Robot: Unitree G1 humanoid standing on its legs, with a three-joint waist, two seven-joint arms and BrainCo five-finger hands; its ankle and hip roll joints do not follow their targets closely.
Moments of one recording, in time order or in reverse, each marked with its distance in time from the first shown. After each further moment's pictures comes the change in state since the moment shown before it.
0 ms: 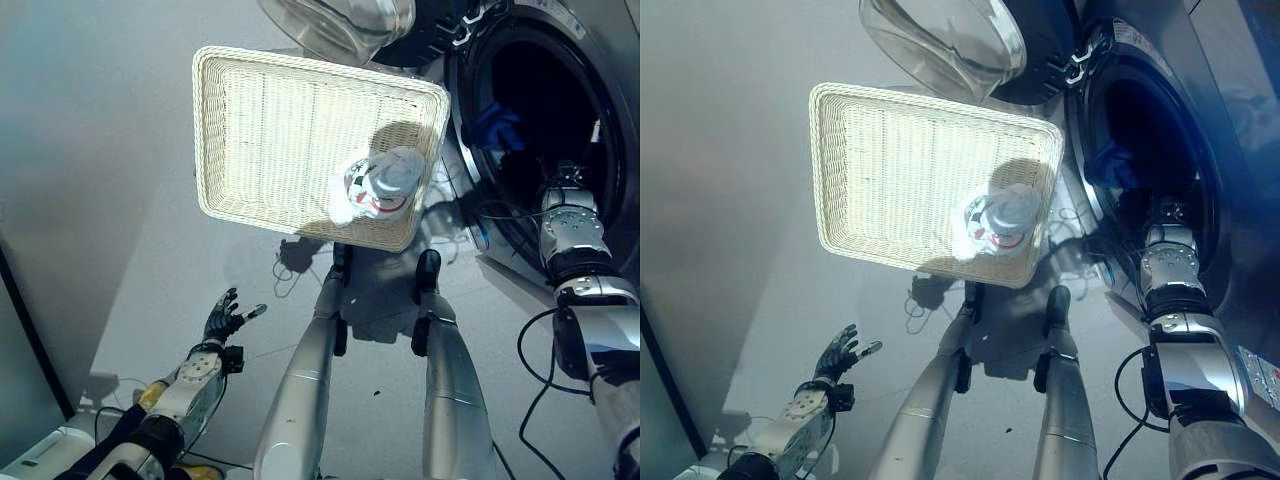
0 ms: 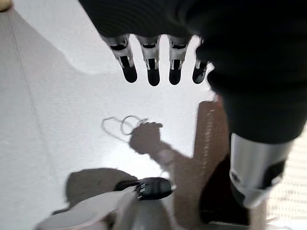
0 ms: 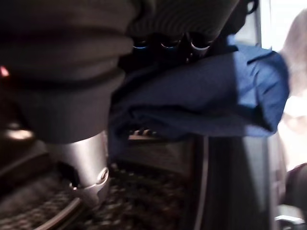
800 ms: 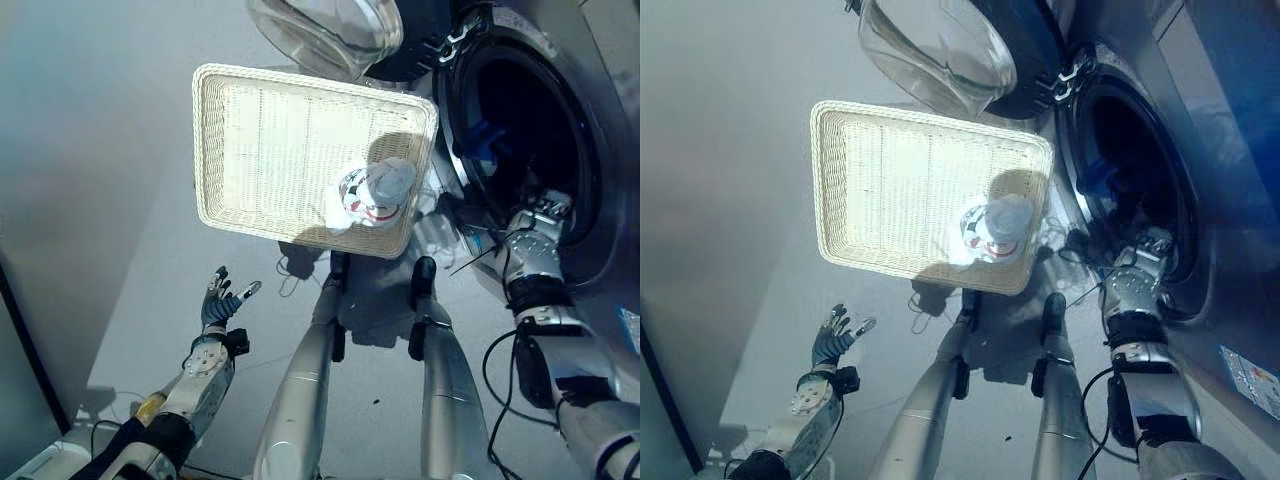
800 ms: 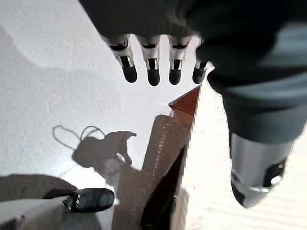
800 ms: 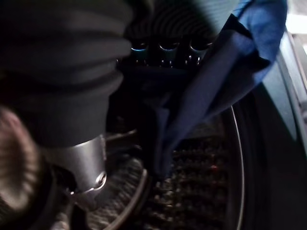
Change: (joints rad) left arm 0.001 -0.085 0.065 -0.011 0.003 -0.121 0.092; right arm 0.217 0.267 -0.073 -0.240 0.276 -0.181 0.234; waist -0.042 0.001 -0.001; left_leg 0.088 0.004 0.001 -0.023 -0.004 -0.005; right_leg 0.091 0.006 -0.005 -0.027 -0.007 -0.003
